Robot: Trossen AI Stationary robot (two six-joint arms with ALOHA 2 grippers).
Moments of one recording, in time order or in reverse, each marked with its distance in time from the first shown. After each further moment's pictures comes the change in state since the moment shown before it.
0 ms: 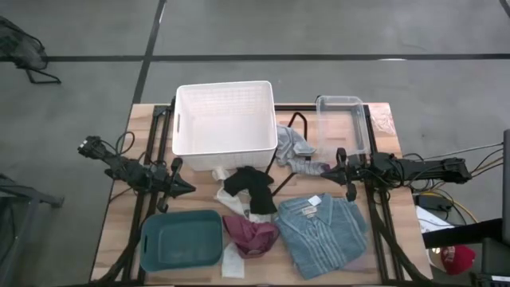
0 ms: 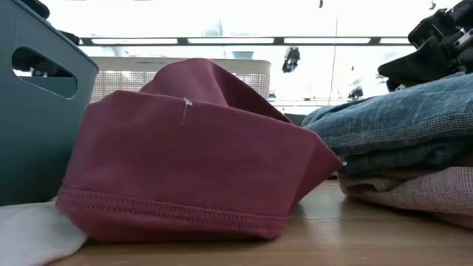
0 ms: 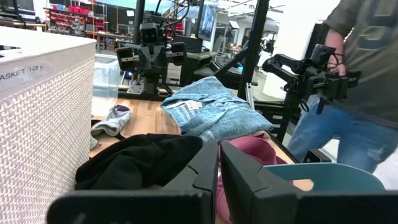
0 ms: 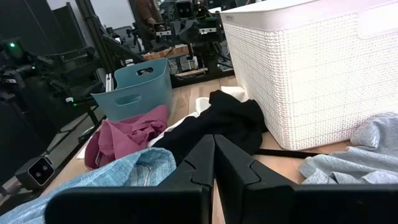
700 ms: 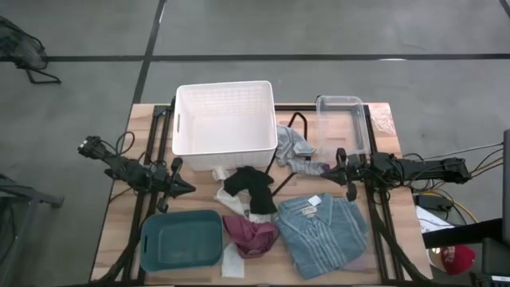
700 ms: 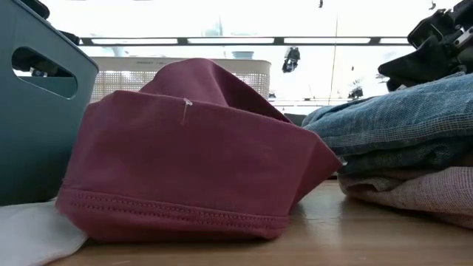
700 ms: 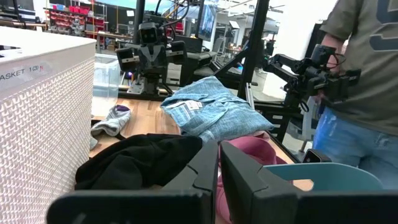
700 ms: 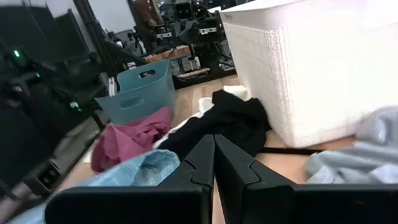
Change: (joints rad) left arm 0.000 0.000 0.000 0.000 0.000 0.000; right arm 0.000 0.000 0.000 0.002 -0.006 0.055
